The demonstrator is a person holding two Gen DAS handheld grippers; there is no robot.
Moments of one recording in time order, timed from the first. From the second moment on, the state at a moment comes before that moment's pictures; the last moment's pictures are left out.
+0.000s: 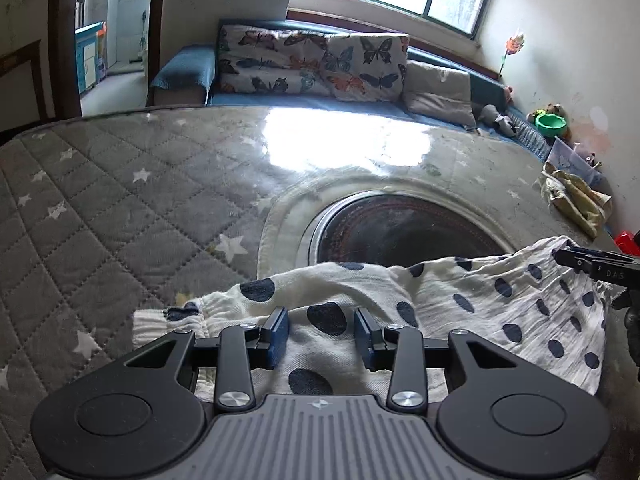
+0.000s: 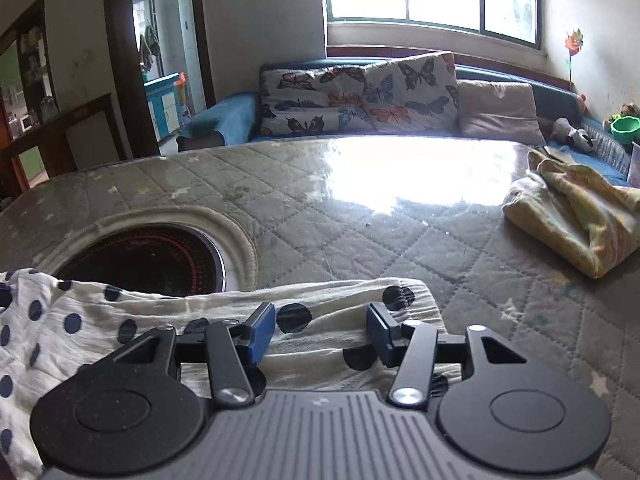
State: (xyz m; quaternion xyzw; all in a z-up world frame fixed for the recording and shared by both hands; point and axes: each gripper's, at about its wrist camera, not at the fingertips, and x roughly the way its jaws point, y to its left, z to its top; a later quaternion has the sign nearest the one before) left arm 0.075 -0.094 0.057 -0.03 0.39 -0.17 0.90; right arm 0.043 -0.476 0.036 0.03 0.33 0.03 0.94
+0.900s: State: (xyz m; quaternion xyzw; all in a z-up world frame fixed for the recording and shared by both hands) left arm 0.032 -0.088 0.070 -0.02 0.37 -0.18 0.91; right arm -0.020 -0.549 0.022 0.16 0.33 -0.05 0.93
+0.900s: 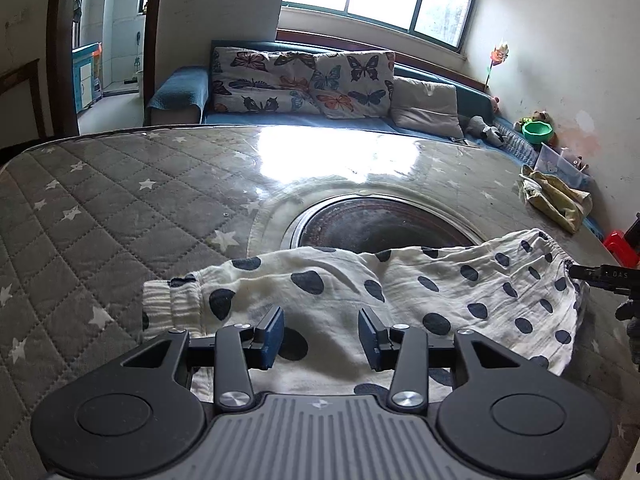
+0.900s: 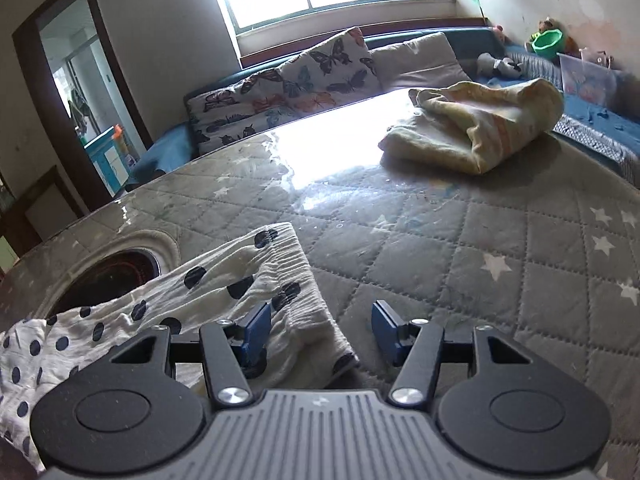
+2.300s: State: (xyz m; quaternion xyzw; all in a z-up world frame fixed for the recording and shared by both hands) left arm 0.007 -0.070 0.066 -0.04 0.36 -0.18 0.91; right arm -0.043 -0.537 0.047 0.21 0.33 -0.04 0.92
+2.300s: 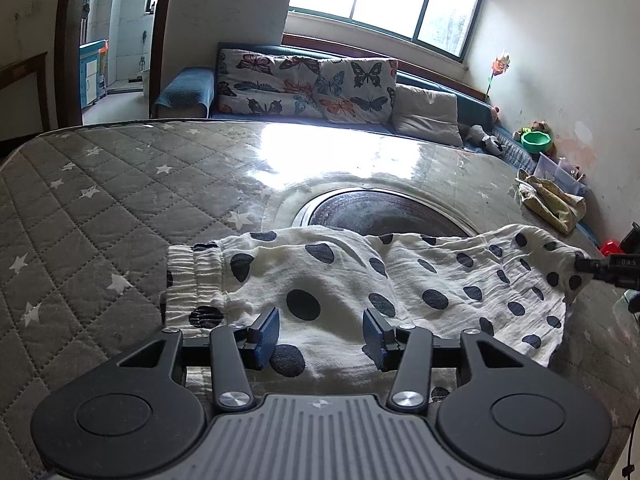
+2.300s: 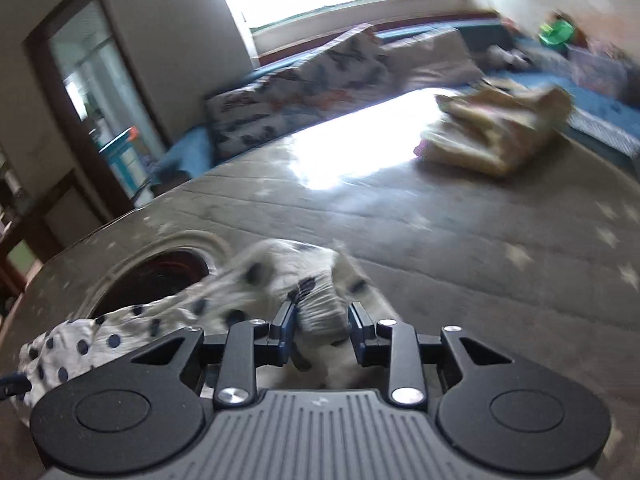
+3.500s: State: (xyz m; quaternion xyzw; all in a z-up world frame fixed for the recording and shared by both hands) left arm 0.014 -0.083 0.062 -0.02 0.38 -0.18 0.91; right arm -0.035 -0.570 0.002 0.37 0.29 -0.03 0.88
